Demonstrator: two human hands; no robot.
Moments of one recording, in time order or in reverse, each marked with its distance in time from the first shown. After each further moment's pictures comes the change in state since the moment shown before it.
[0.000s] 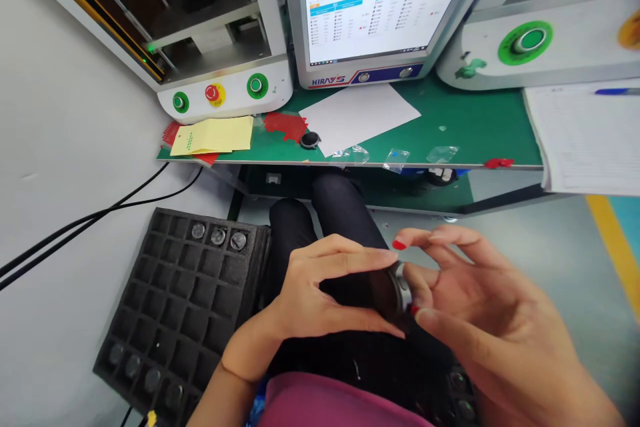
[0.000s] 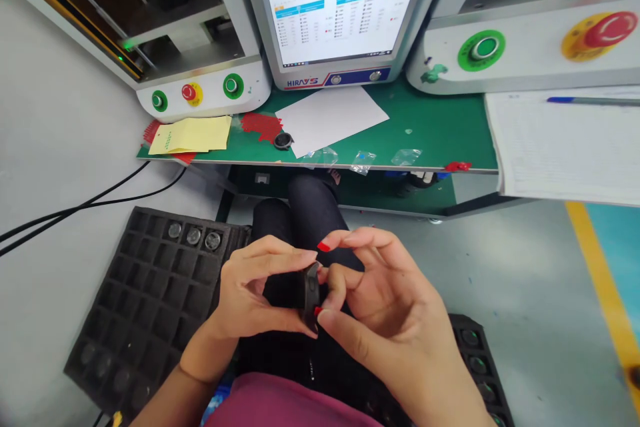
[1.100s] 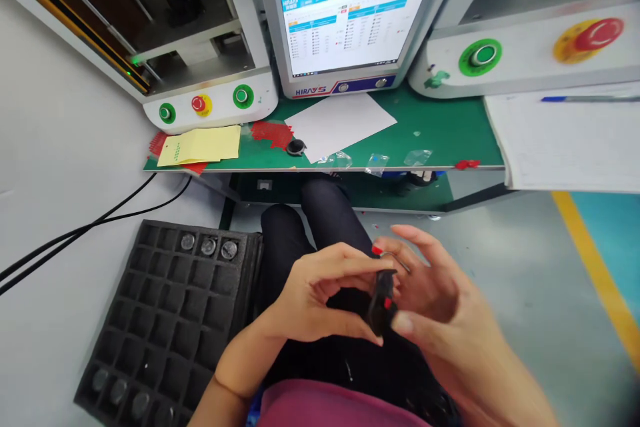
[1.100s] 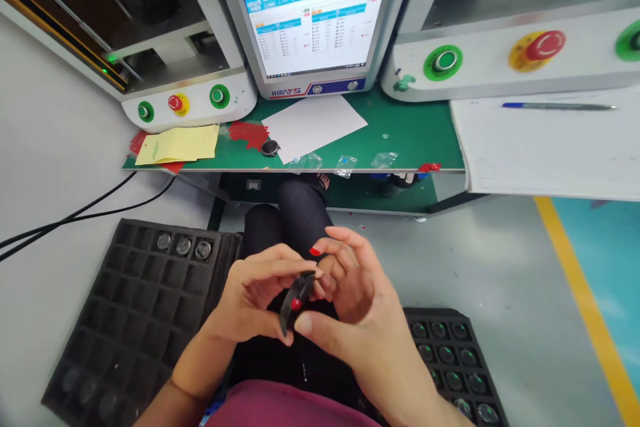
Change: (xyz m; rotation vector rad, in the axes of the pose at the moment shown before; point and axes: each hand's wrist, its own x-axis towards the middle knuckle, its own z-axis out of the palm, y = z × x) left_hand 0.000 -0.005 0.008 -0.590 -0.125 -0.273; right_hand -0.004 0.013 0.010 0.040 0.217 0.039
